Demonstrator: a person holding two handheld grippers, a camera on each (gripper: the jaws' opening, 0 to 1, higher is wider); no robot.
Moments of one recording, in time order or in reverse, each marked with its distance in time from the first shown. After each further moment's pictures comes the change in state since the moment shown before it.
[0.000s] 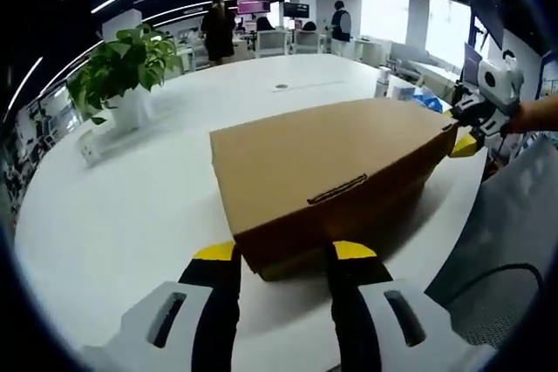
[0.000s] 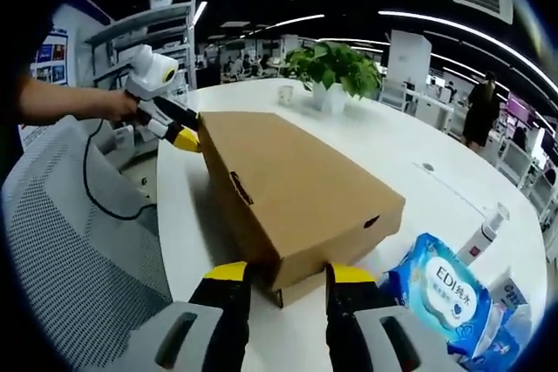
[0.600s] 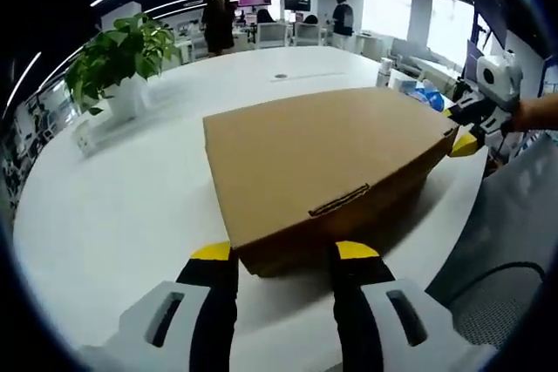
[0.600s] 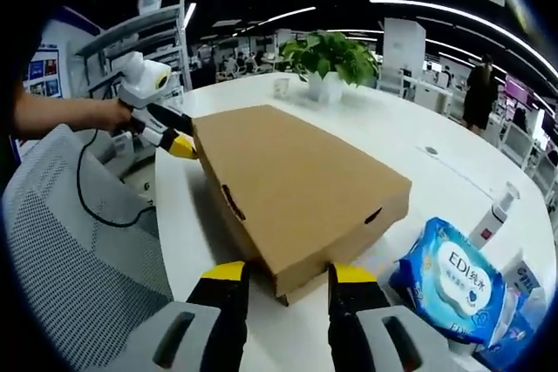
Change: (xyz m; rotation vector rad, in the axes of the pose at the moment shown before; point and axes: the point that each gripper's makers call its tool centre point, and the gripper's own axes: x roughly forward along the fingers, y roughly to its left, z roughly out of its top) left arm 0.009 -0.003 -0.012 -0.014 0.036 -0.006; right arm 0.009 0.000 -0.011 0.074 0.025 0.017
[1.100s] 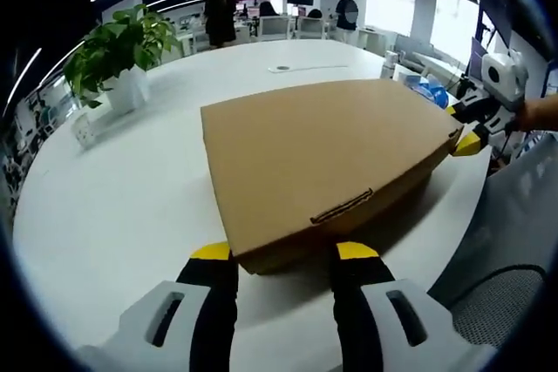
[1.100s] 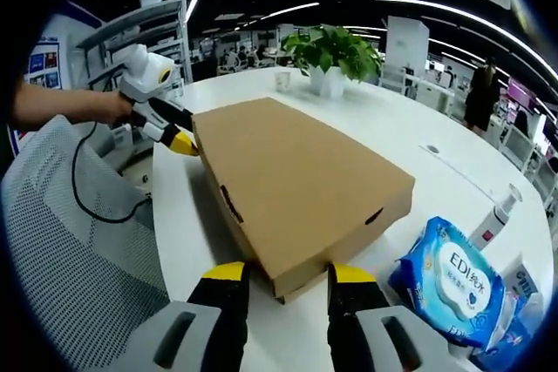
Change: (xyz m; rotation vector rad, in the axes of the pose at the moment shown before) left arm 0.009 0.000 -0.007 -0.015 0.036 0.009; right arm 0.005 -0.001 -0.004 -0.028 0.029 -0.007
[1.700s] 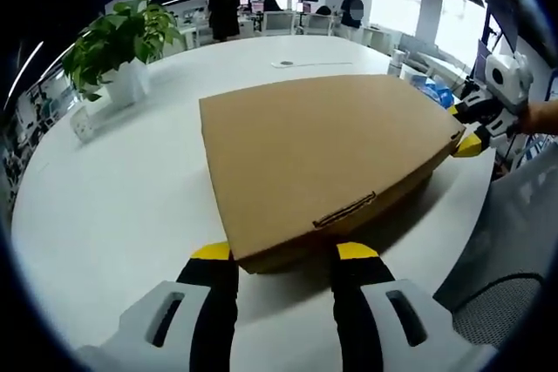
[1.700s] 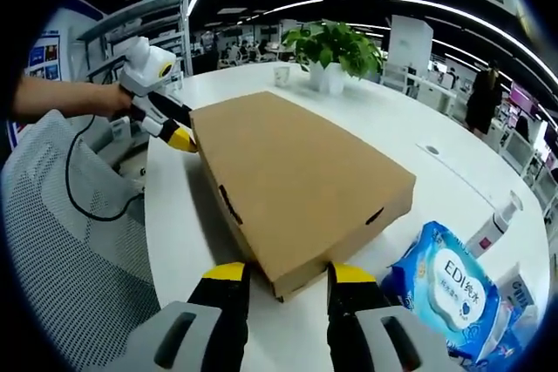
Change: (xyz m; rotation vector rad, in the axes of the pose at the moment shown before) left arm 0.009 0.002 0.005 -0.028 0.017 0.001; right arm 0.007 -0.015 0.002 -0.023 0.023 -0.005
